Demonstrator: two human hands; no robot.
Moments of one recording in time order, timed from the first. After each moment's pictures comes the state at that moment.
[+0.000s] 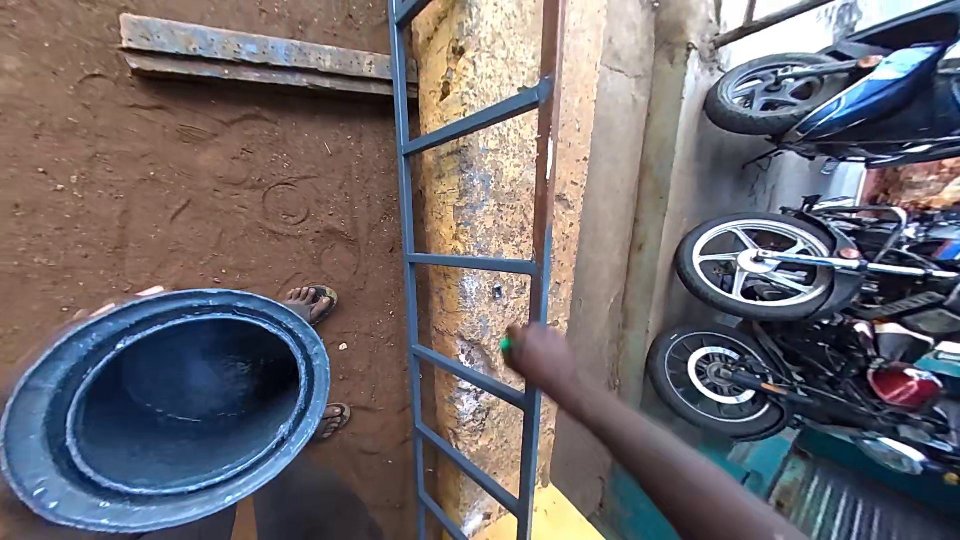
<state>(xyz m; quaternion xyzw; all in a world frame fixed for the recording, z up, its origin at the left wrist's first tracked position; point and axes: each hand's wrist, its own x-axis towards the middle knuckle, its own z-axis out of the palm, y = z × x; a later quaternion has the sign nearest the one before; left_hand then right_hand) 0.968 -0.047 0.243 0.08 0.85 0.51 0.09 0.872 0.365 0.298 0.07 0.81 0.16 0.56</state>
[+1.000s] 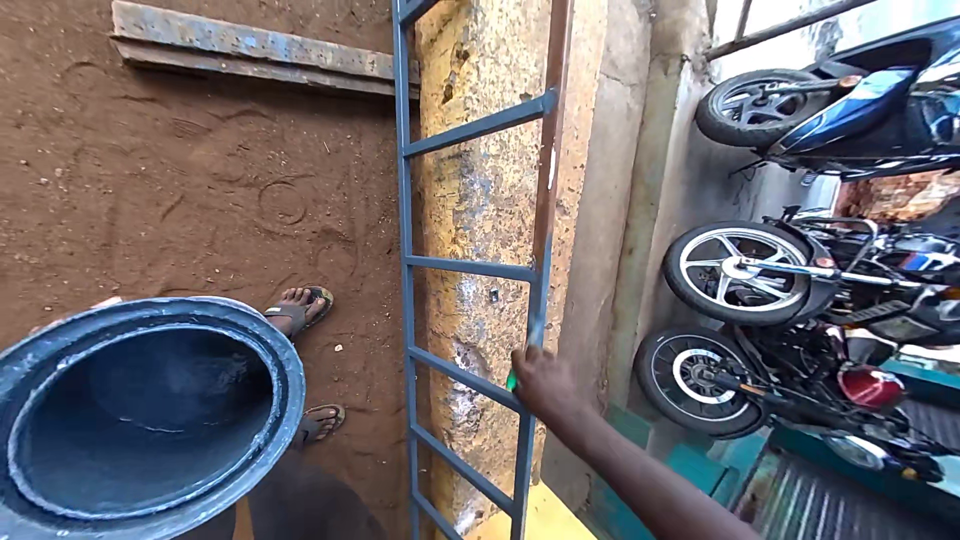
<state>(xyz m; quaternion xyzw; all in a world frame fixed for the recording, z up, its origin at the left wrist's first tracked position) 0.971 -0.060 0.241 0.09 0.89 0.43 0.08 0.908 0.370 0.306 0.05 0.81 0.18 0.56</state>
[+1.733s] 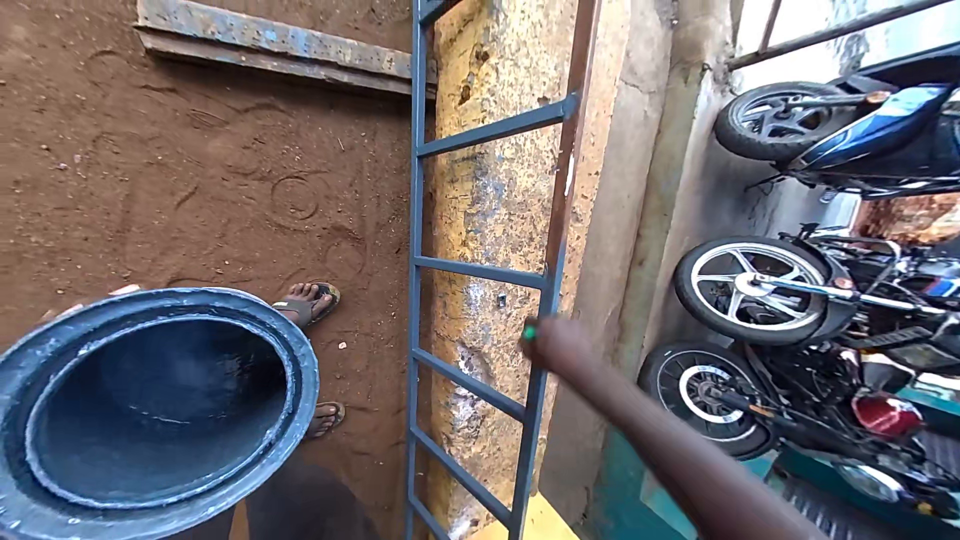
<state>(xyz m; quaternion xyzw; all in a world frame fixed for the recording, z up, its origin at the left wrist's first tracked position) 0.961 -0.053 0.242 0.14 0.91 0.40 0.02 0.835 0.380 0.293 0.07 0.82 0.15 0.55</state>
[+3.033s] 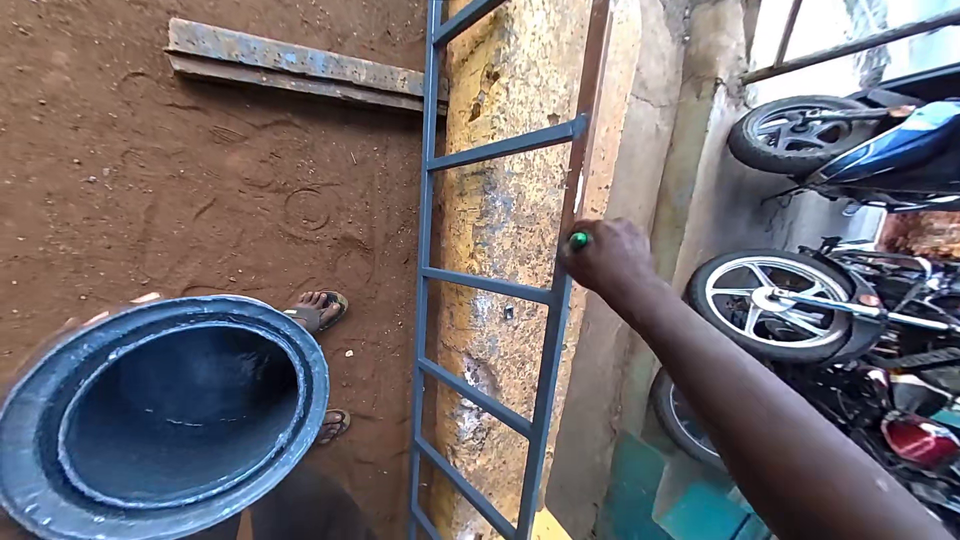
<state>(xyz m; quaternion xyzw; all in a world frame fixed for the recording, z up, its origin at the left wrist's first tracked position) 0.950 -0.055 0.236 0.18 0.92 0.33 0.05 0.714 0.384 0.297 0.01 0.93 0.18 0.33</state>
